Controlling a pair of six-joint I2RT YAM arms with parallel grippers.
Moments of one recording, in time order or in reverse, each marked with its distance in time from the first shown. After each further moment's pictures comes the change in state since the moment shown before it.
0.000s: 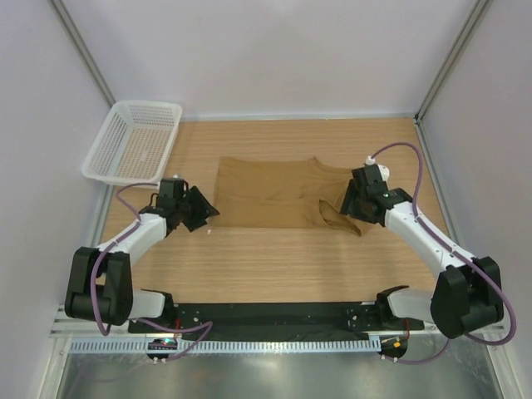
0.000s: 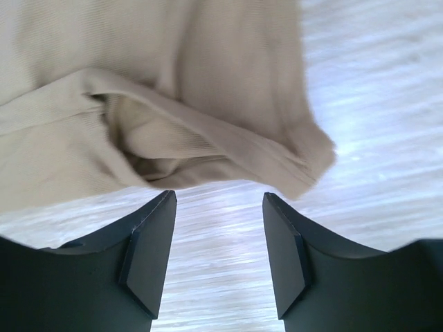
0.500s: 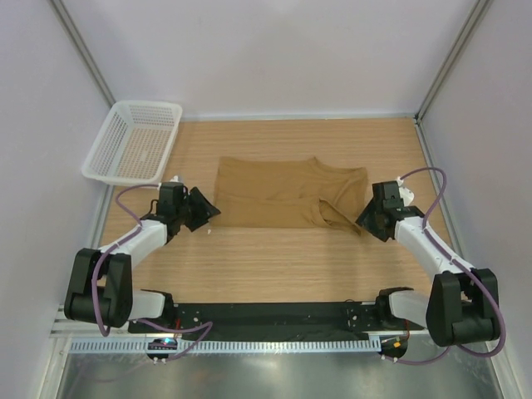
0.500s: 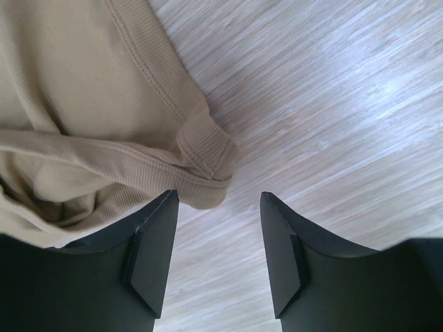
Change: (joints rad) left arm -0.001 -0.018 -0.111 0.182 0.016 0.016; right arm -0.216 -0.098 -0.233 0.066 -0.011 0.154
